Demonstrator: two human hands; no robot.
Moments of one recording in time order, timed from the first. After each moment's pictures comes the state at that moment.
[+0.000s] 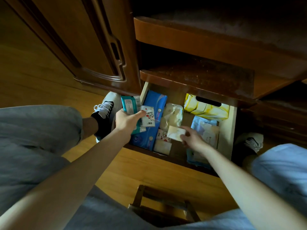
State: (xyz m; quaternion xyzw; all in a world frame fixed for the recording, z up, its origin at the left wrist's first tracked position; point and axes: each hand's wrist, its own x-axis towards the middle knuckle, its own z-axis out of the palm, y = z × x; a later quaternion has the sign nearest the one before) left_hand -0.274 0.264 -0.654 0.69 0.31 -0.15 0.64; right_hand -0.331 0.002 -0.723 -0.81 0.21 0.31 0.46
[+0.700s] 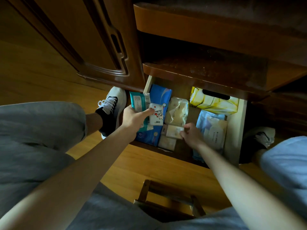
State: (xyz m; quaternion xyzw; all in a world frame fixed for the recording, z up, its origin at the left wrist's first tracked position) left_hand -0.277 0.258 -0.654 0.69 0.27 -0.19 0.65; right_hand -0.332 0.023 -0.767 -0.85 0.24 0.27 0.38
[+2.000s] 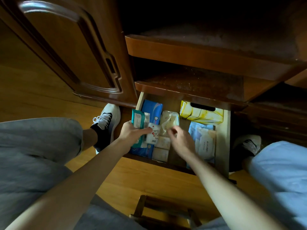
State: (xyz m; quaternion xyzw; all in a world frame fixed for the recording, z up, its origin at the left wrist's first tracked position) left_hand -0.281 0.259 -0.661 0.73 0.21 -0.27 0.59; right_hand -0.327 0.052 -0.704 -0.91 0.18 0.15 0.34
